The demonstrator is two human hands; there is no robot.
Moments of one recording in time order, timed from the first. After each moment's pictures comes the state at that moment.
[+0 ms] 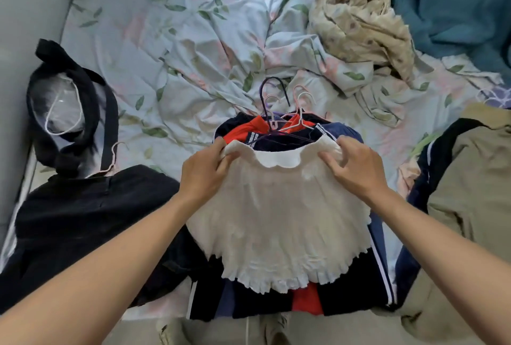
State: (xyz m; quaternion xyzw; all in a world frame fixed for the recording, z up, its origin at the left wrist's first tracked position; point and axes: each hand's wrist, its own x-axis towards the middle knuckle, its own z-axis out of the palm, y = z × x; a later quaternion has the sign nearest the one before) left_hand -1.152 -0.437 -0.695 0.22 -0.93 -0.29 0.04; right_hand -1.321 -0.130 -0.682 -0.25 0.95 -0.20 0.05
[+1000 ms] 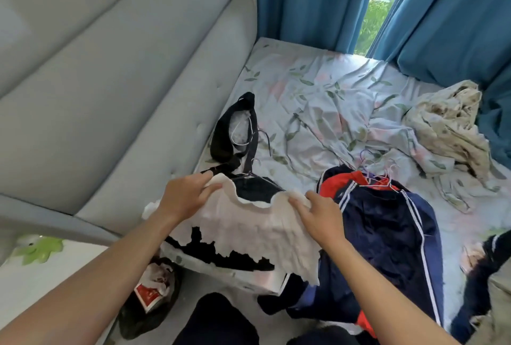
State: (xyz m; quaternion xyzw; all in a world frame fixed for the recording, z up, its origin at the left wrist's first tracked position) left_hand -0.782 -0.673 -0.488 0.26 -0.96 -0.08 0.10; right_hand -1.010 -0.396 -0.499 -0.34 0.89 -0.26 0.14
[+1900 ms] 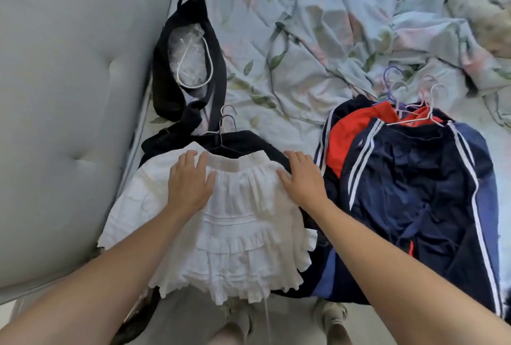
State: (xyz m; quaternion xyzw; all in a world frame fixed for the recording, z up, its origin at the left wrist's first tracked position) left_hand -0.885 -0.685 -0.788 0.33 -0.94 -0.11 -0.08; right_hand -1.079 -0.461 -0.803 -0.34 0.91 -0.16 0.20
